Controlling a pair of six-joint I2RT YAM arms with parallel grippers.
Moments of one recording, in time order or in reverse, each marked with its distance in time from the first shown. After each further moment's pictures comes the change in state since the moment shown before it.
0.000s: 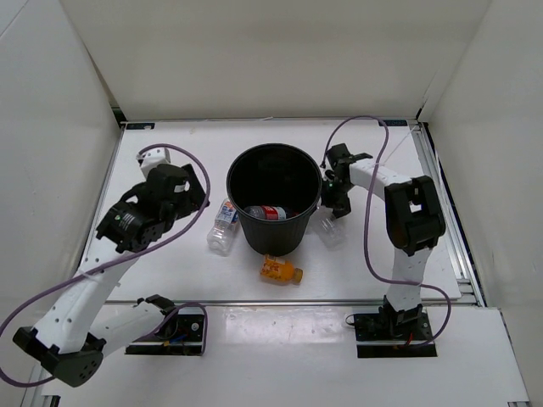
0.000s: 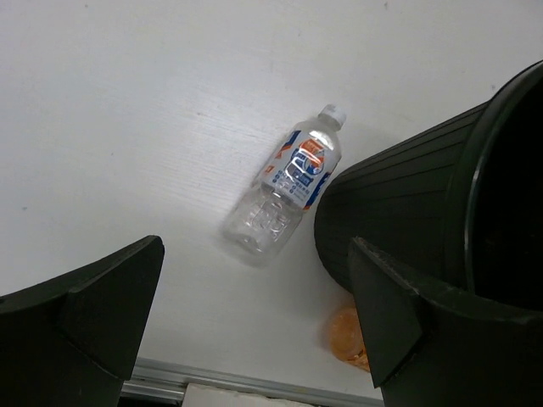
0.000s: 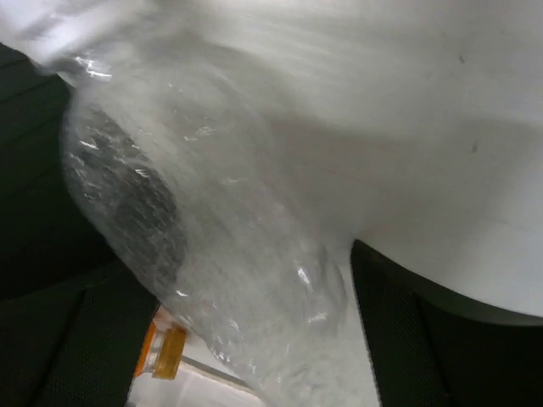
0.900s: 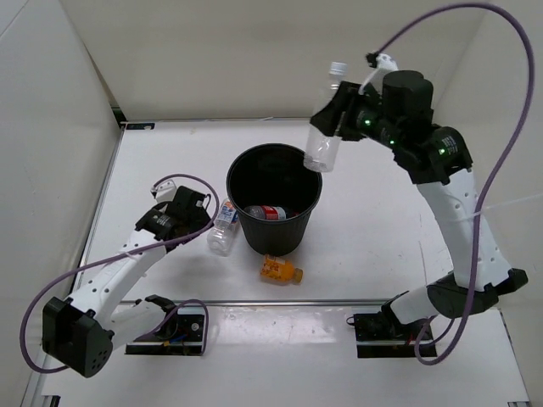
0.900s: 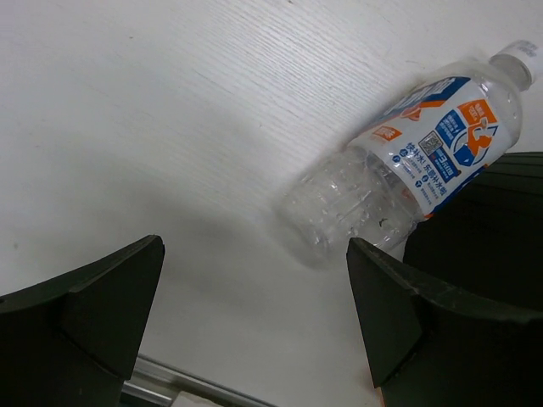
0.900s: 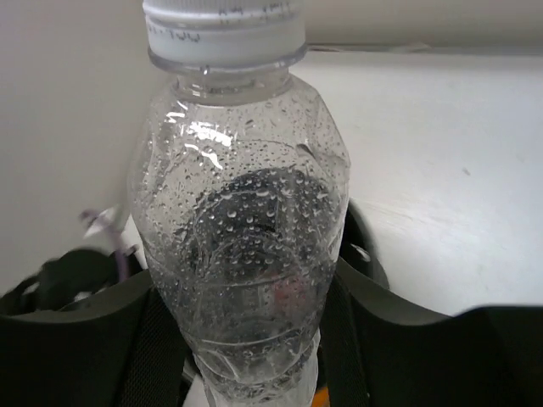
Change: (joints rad) left arm 0.095 0.092 -0.414 0.148 0.041 -0.205; right arm 0.158 -0.534 0.614 -0.138 0.217 0.202
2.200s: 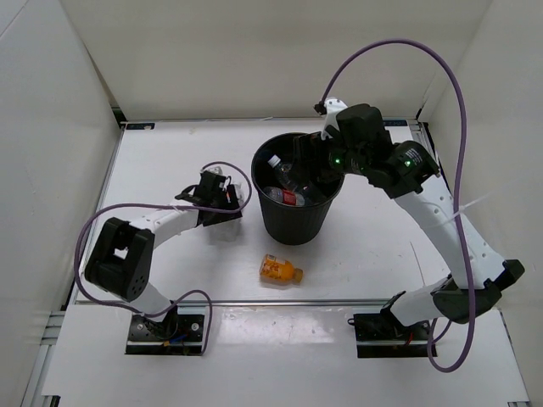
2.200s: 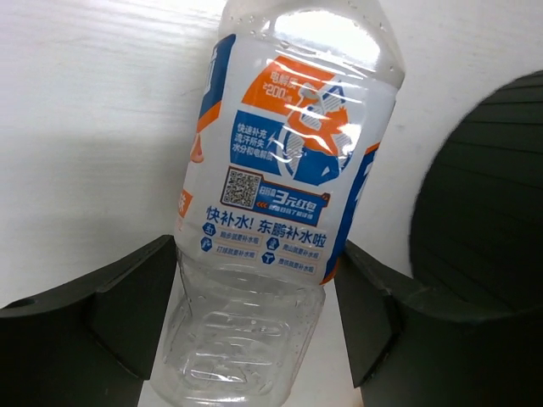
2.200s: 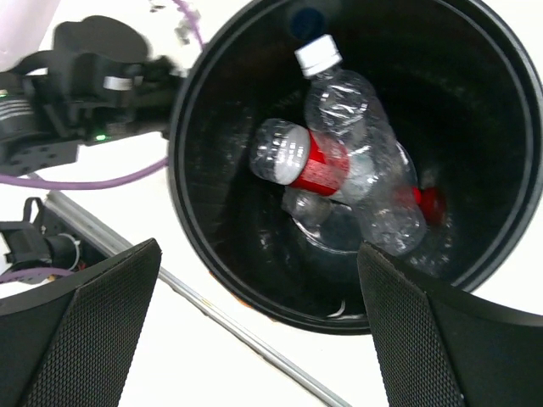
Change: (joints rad) left arm 0.039 0.513 0.017 0.613 0.393 0.323; right arm 0.226 -0.026 -0.165 -0.129 0.043 -0.199
